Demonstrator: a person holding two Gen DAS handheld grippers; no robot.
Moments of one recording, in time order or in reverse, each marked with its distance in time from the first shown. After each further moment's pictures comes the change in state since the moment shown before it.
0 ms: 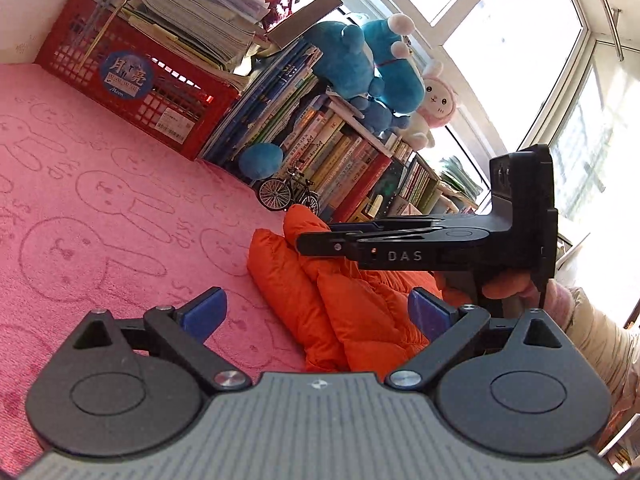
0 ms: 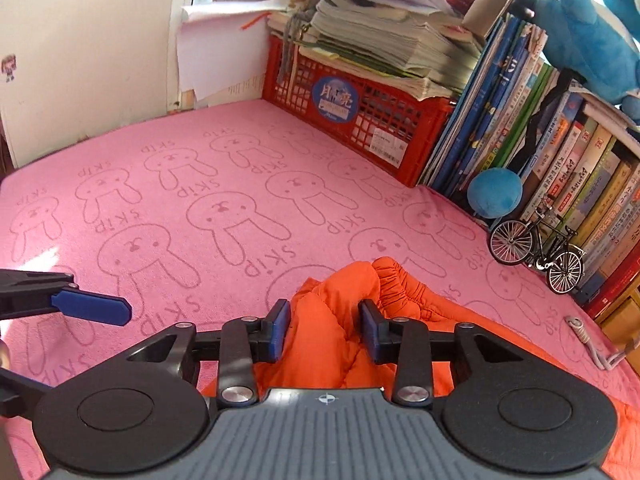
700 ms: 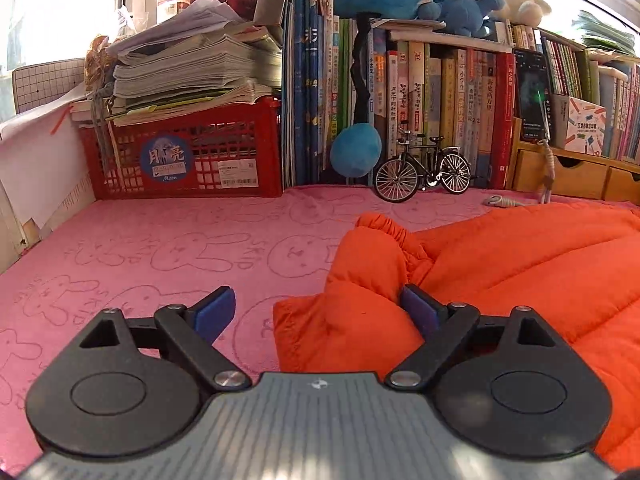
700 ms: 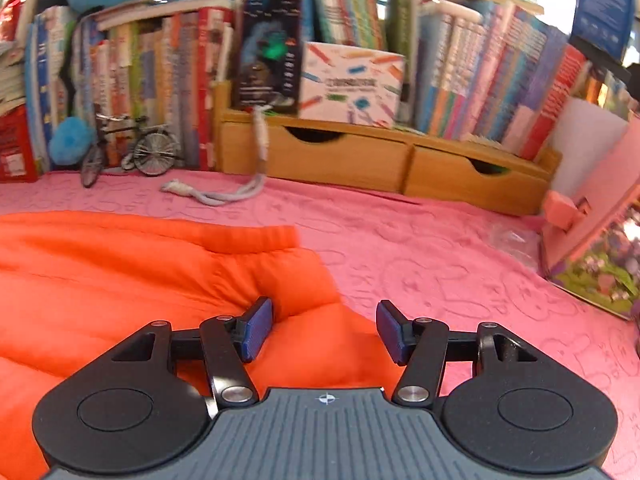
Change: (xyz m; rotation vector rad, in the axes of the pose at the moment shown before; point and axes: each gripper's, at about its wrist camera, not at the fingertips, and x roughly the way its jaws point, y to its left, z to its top) left arm 0.160 -0.081 0.010 0.441 0.075 0.713; right arm -0.092 -0.284 -0.210 0.590 0.051 -0.608
